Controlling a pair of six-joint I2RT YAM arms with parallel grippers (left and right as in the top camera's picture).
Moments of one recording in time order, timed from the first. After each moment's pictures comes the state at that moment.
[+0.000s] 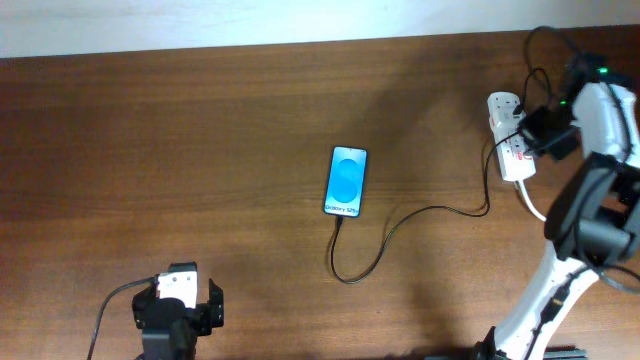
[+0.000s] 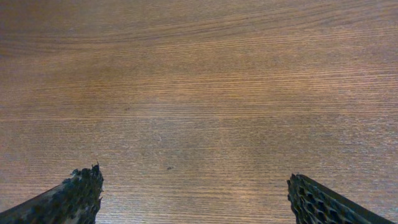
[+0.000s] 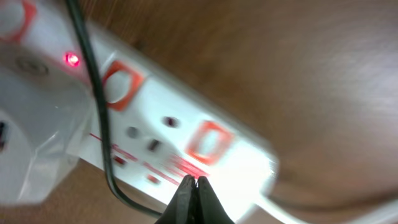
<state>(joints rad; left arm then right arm) -0.07 0.09 0.23 -0.85 -0.22 0.07 -0.42 2.22 1.90 -1.17 -0.02 0.60</state>
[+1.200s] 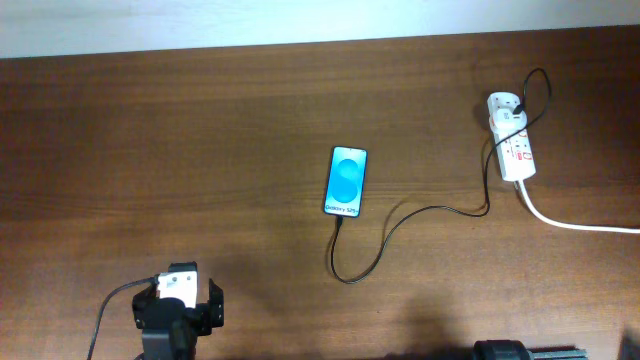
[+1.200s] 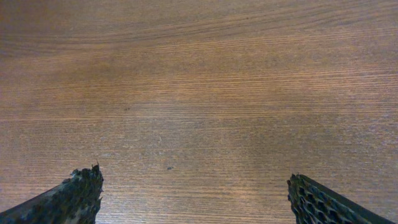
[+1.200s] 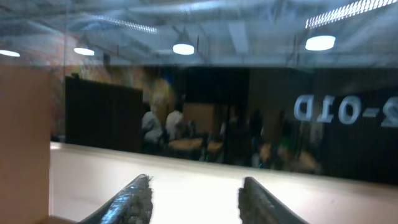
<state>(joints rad) -0.07 0.09 0.23 -0.85 -0.22 0.07 -0.05 0.43 1.61 -0.72 -0.33 0.09</state>
